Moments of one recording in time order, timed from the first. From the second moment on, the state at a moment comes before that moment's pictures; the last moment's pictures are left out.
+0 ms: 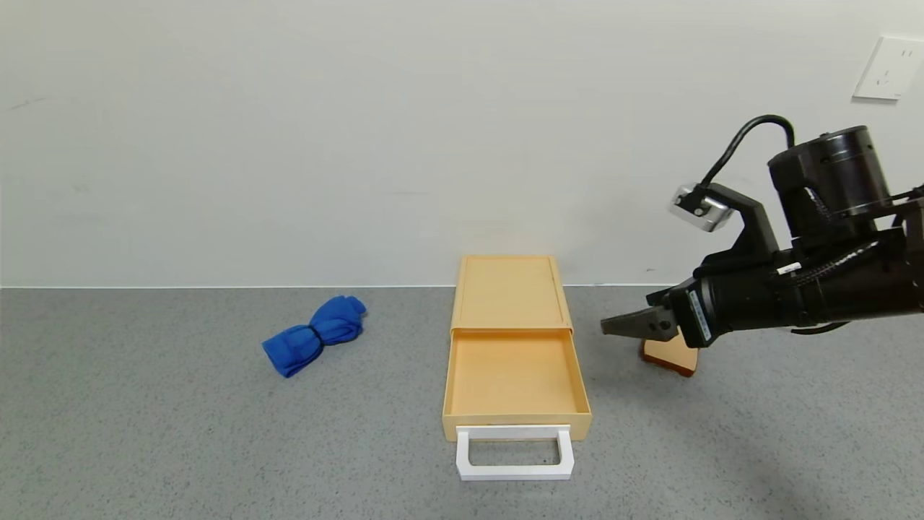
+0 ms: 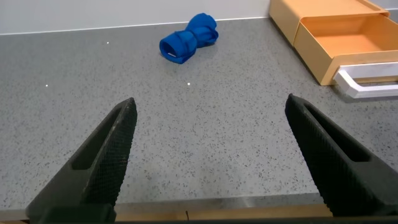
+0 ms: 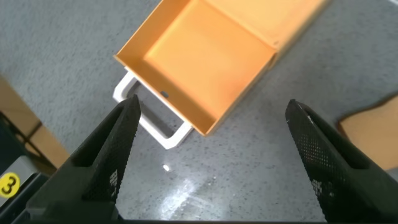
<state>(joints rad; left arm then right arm) 0.00 0.00 0.00 0.00 0.00 0.01 0.37 1.68 -1.26 0.22 0.35 -0.08</state>
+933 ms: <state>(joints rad) 0.00 0.00 0.00 0.00 0.00 0.01 0.22 1.56 -1.08 0.04 0.35 -0.07</state>
